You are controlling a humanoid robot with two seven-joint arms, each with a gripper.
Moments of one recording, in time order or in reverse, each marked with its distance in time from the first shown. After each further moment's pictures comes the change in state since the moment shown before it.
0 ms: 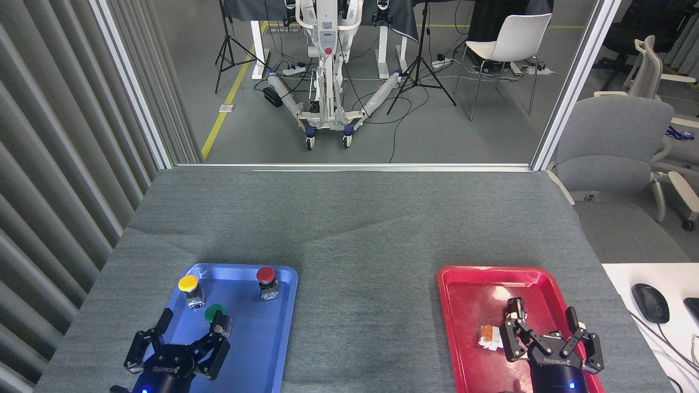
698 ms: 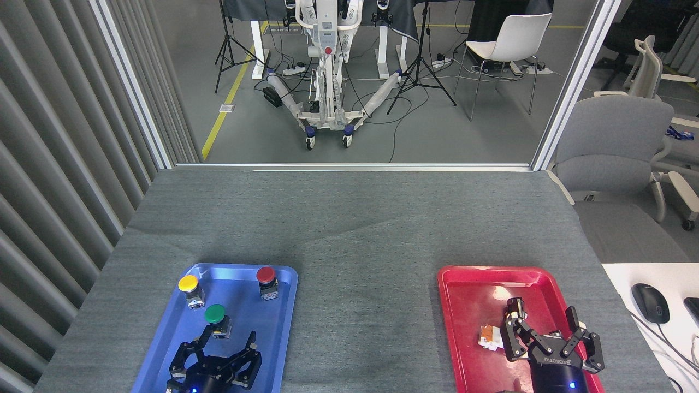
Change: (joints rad) left arm -0.139 -0.059 -0.057 0.336 -0.205 0.062 0.024; right arm -0.001 0.000 -0.001 0.000 -0.001 0.000 0.000
